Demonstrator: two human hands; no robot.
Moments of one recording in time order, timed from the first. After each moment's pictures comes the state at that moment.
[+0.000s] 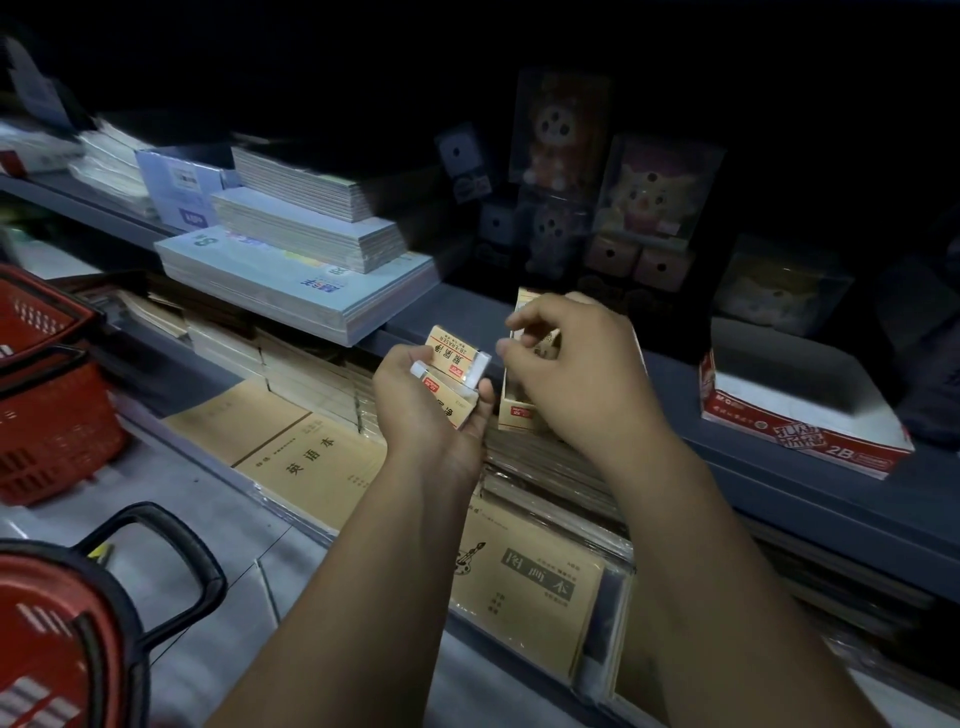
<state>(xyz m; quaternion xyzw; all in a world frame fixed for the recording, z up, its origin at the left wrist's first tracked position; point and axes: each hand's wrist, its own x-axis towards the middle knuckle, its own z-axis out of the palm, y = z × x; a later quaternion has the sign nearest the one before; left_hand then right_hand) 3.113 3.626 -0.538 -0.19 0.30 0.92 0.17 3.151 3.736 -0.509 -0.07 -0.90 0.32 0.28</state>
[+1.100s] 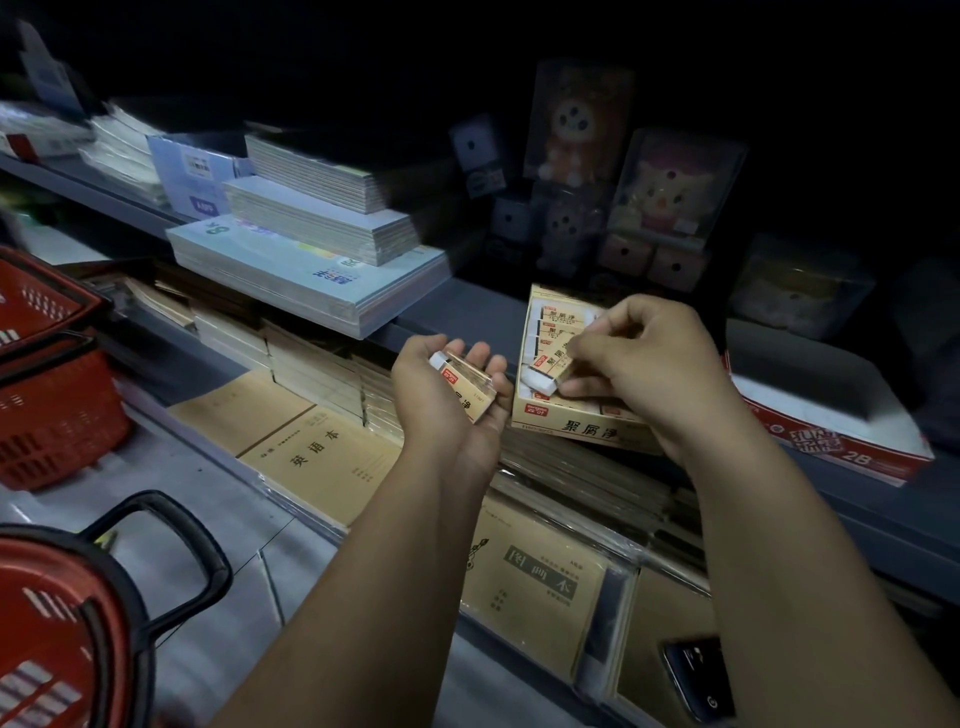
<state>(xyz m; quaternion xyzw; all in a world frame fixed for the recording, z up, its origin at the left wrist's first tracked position) 3.114 3.628 -0.533 -0.17 0.25 0.93 0.21 3.167 3.754 -0.490 -0.21 -0.77 0.57 0.18</state>
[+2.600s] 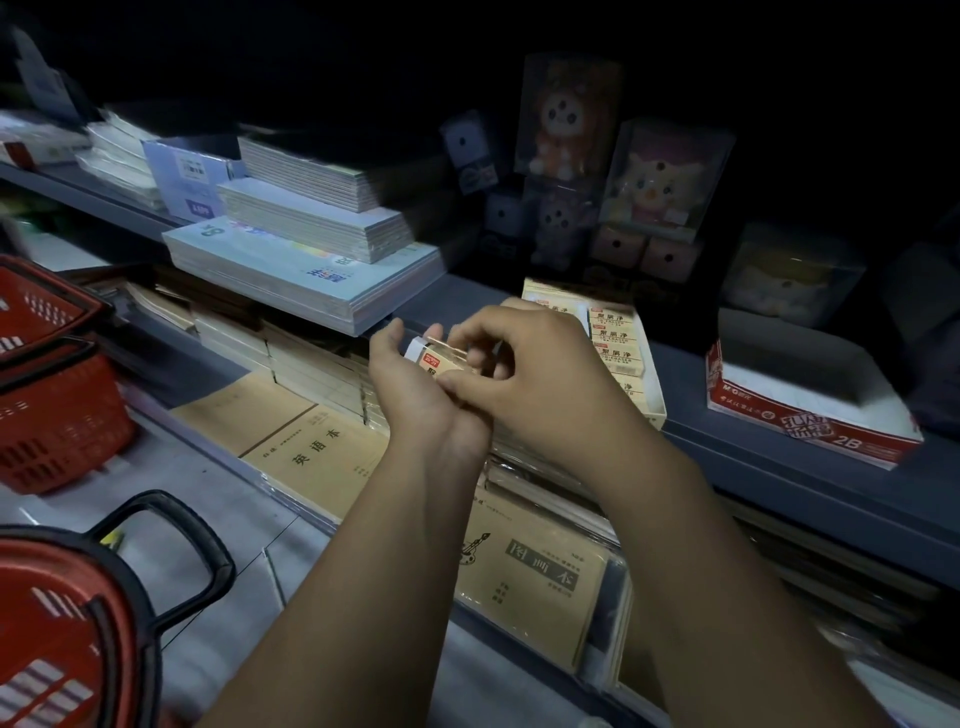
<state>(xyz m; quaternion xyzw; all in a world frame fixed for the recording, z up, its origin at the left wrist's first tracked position) 3.108 3.628 -0.533 -0.15 0.17 0.96 0.18 3.161 3.708 -0.505 0.04 -0.92 0.33 0.20</state>
